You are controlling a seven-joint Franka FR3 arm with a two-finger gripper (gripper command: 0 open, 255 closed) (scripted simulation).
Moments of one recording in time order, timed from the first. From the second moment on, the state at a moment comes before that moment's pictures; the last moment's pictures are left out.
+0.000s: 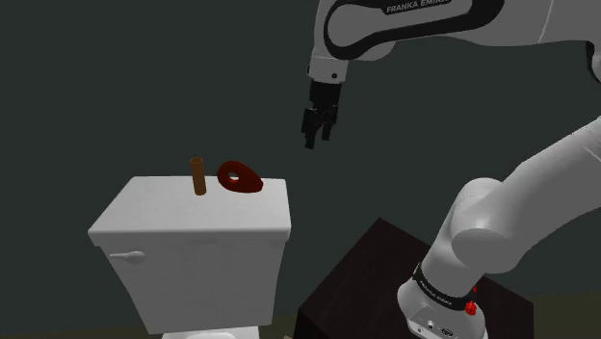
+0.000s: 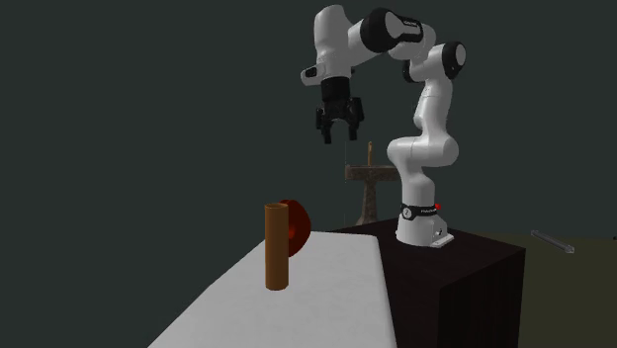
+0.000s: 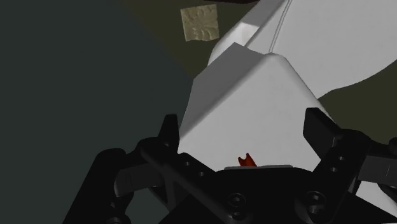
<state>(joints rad) 0.09 -0.43 -0.01 -2.28 0.07 1.79 -0.10</state>
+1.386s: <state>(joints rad) 0.20 0.32 0.06 -1.70 -0.01 1.96 -0.37</state>
